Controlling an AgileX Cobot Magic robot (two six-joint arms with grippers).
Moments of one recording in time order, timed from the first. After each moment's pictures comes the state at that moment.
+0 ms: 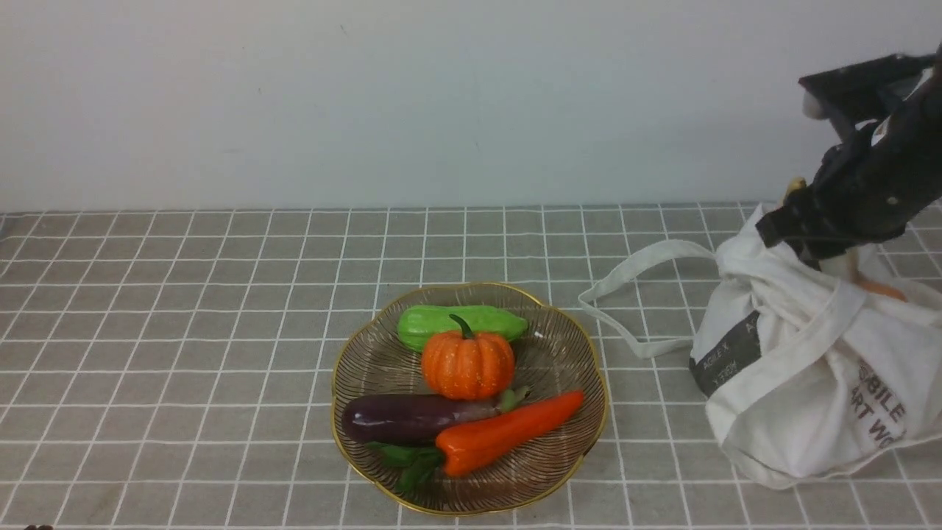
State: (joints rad) right arm 0.13 1.72 -1.37 0.01 1.00 -0.14; left arm 0.00 -0.01 0.03 -0.05 0.39 0.07
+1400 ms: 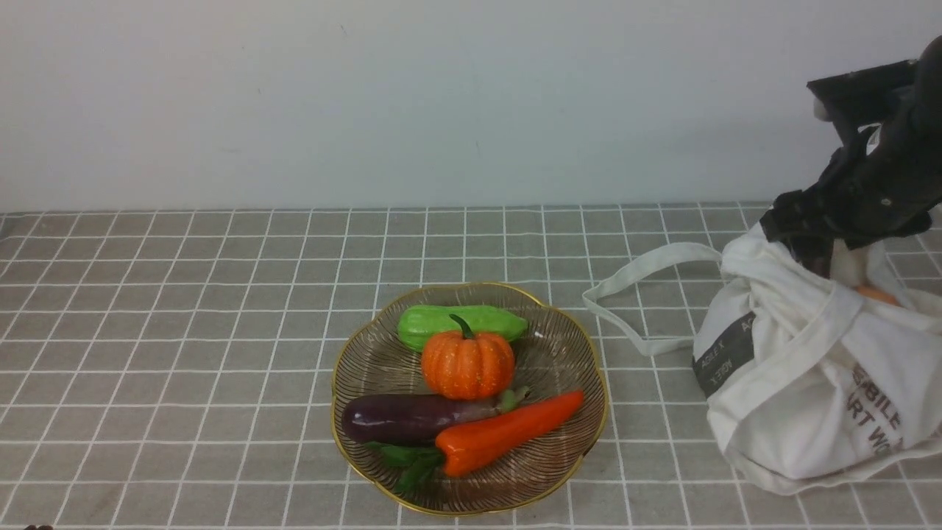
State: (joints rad) right arm 0.13 1.74 -1.37 -0.12 0.92 0.01; left arm 0.00 -0.01 0.03 -0.05 0.39 0.07
